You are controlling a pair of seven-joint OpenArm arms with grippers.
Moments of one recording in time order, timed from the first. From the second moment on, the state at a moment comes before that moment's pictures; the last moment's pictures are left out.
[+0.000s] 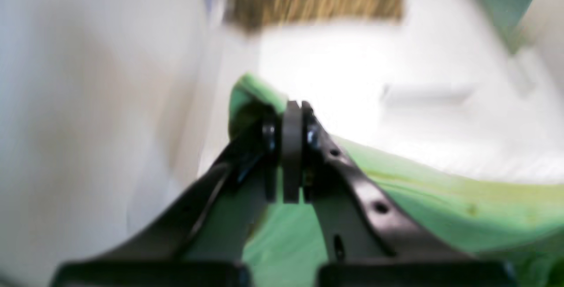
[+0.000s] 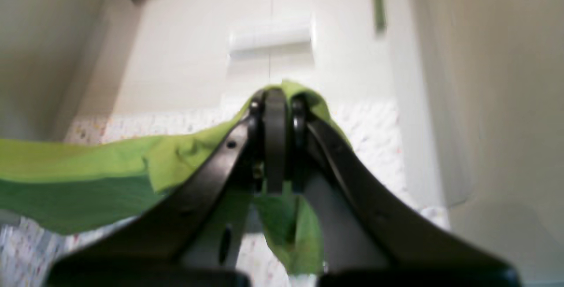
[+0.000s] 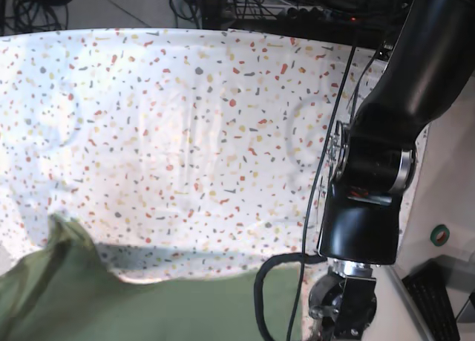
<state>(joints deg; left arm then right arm) -52.3 0.8 11.8 64.6 -2.7 7.5 37.1 50.9 26.7 16.9 63.1 24.8 17.7 -52.2</state>
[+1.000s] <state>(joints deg) 11.4 -10.7 9.5 84.6 -2.1 7.6 37.1 -17.1 11.0 17.5 85.9 24.9 17.4 -43.1</state>
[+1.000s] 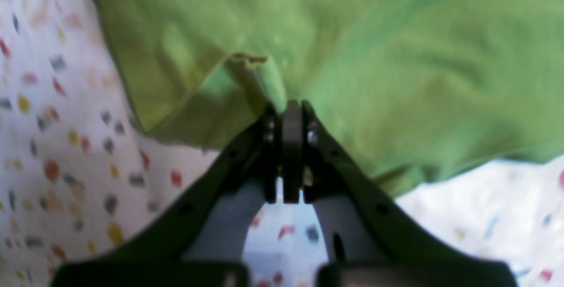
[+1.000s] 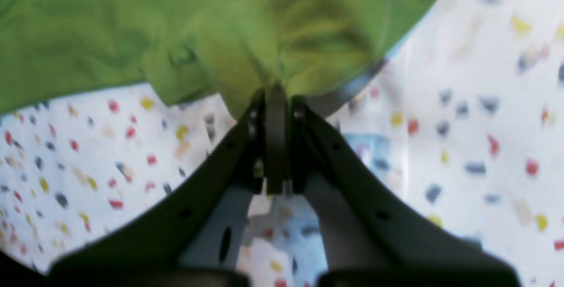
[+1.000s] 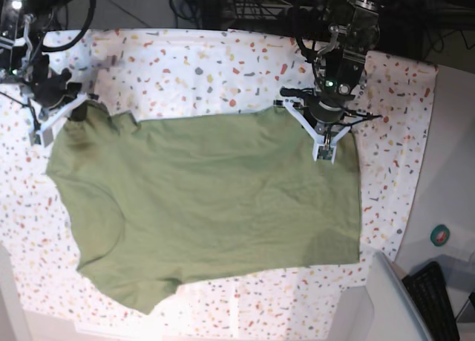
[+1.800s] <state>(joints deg) 34.1 -10.2 2.9 98.9 -2.7 7.7 36.7 -34.7 3.6 31.0 96.6 25.0 22.8 -42.9</state>
